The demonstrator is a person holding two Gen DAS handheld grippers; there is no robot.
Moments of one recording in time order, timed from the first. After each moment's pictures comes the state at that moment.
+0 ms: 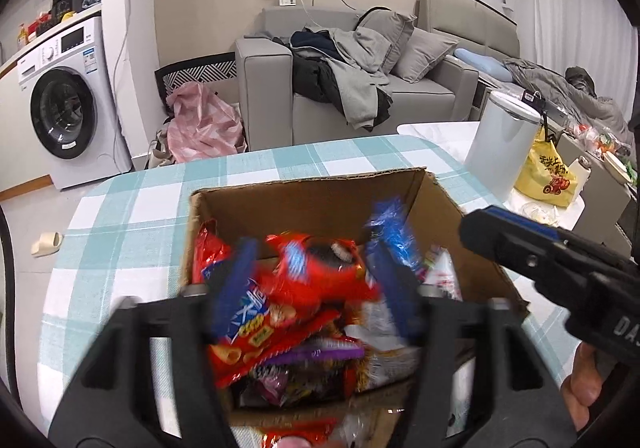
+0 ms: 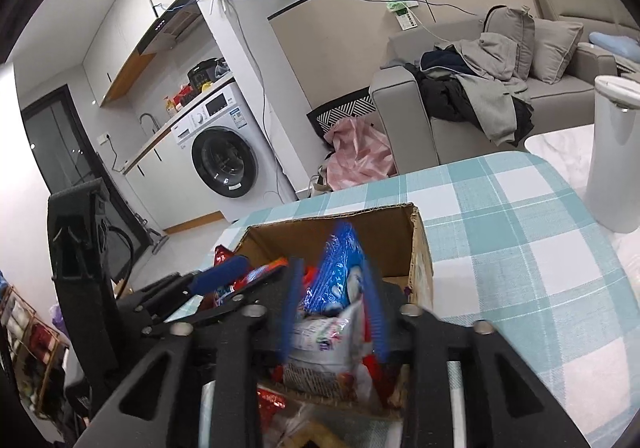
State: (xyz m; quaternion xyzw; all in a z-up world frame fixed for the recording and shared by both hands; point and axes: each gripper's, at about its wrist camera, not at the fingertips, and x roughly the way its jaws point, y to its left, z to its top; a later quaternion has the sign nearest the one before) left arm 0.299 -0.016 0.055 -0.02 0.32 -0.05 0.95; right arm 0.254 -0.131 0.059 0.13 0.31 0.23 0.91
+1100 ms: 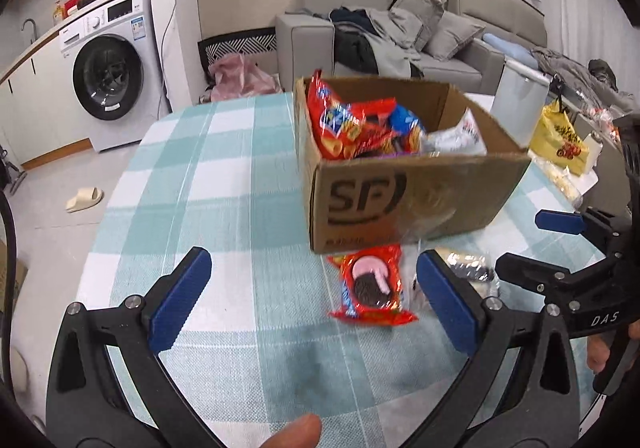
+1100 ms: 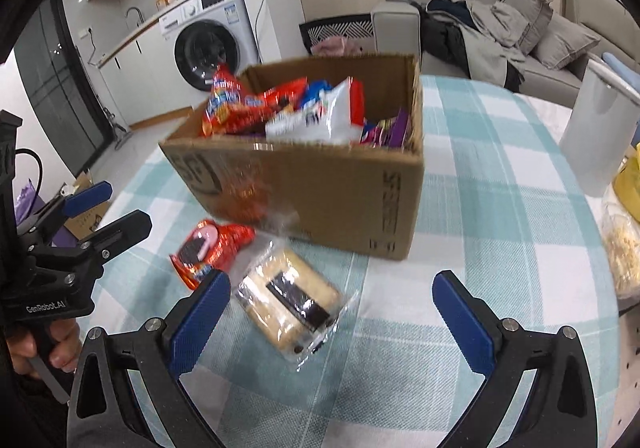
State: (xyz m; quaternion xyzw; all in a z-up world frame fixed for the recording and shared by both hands) left arm 0.138 0.043 0.023 -0.01 0.36 0.02 0.93; right arm 0.168 -0.112 -0.004 -0.02 0.44 0.20 0.87
